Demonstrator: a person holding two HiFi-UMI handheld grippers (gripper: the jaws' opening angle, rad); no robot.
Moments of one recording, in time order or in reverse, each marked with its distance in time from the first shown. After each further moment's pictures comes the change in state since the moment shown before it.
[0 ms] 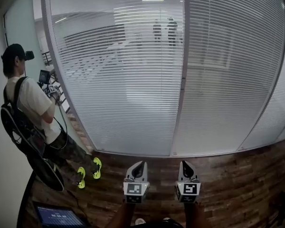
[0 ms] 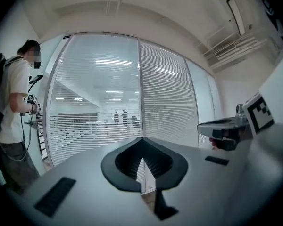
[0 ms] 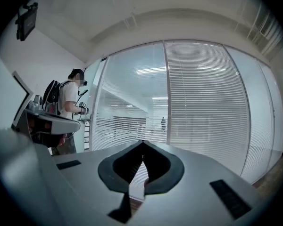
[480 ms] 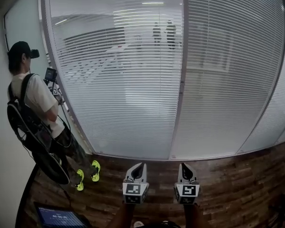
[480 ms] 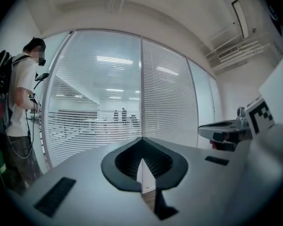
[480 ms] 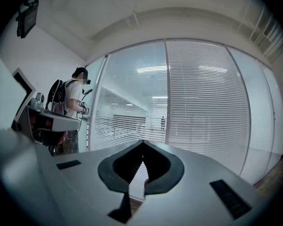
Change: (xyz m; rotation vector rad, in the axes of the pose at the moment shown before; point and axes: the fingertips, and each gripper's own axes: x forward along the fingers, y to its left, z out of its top) left arm 0.021 0.006 0.010 -0.027 0.022 0.014; right arm 0.017 -0.012 -0.002 0.003 0.016 -0.001
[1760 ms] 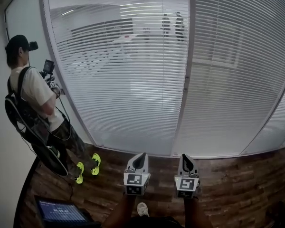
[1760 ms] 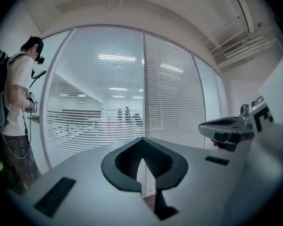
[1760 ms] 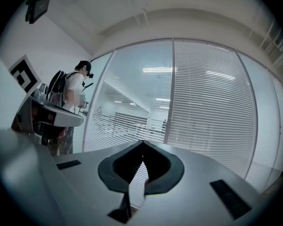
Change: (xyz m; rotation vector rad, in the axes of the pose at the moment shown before) left arm 0.063 -0.003 0.013 -0.008 0.014 0.039; right arm 0.060 -0.028 0.006 -0.124 -0.055 0.044
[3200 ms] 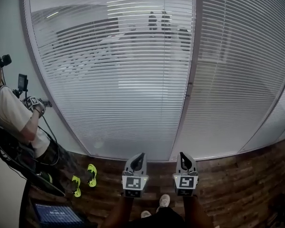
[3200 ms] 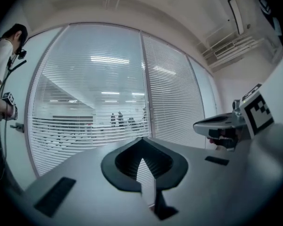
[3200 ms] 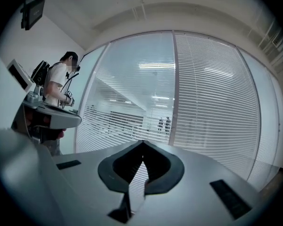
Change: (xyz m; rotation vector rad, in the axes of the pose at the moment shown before) left arm 0.082 0.077 -0.007 0.070 -0.053 -0.099; right arm 0.112 0.029 -0.003 0.023 0.032 -0.053
